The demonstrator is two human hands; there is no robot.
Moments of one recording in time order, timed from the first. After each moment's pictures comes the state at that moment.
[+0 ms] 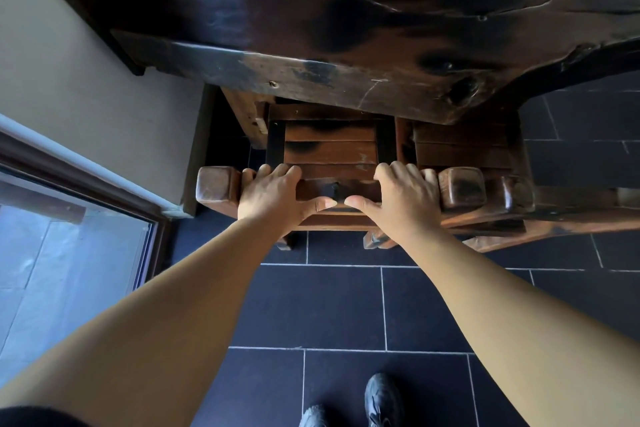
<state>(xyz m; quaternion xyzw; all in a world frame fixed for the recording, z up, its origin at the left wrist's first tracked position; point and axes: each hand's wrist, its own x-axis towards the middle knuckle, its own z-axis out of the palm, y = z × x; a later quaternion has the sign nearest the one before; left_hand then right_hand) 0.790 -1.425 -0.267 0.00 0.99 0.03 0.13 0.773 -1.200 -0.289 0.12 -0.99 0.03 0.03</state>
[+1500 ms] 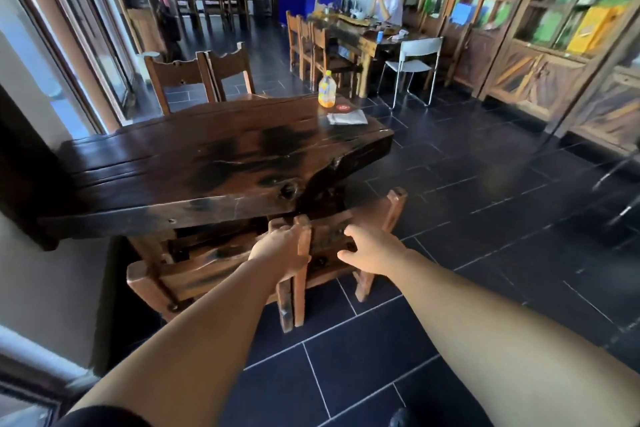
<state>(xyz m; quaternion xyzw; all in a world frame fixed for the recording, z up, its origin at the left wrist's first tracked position) 0.964 -1.208 -0.043 0.20 0.96 0.12 0.12 1.021 -1.010 -0.033 -0.04 -0.98 0.14 -0.09</state>
